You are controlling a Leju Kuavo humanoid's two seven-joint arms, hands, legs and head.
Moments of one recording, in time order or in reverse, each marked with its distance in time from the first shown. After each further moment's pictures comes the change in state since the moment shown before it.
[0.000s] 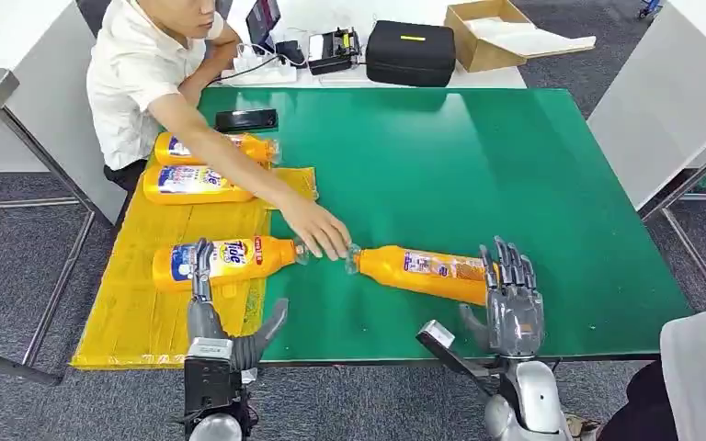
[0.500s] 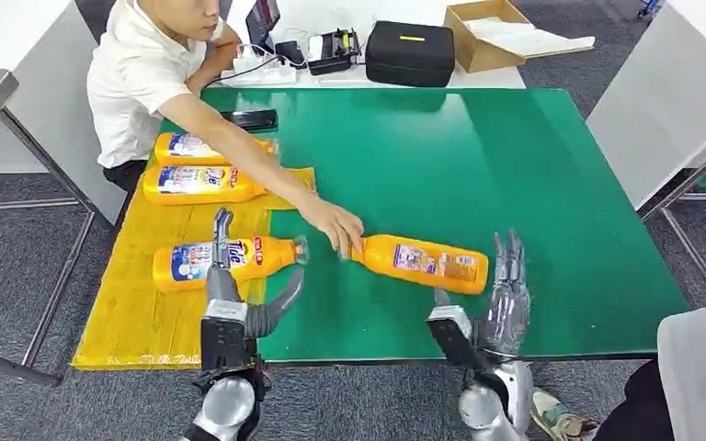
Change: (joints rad) left arm -0.137 -0.045 0.000 0.126 0.037 -0.026 -0.037; right arm -0.004 0.071 0.092 -0.066 -0.452 0.003 -0.152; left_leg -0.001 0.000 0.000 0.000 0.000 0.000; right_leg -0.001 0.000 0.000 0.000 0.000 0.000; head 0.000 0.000
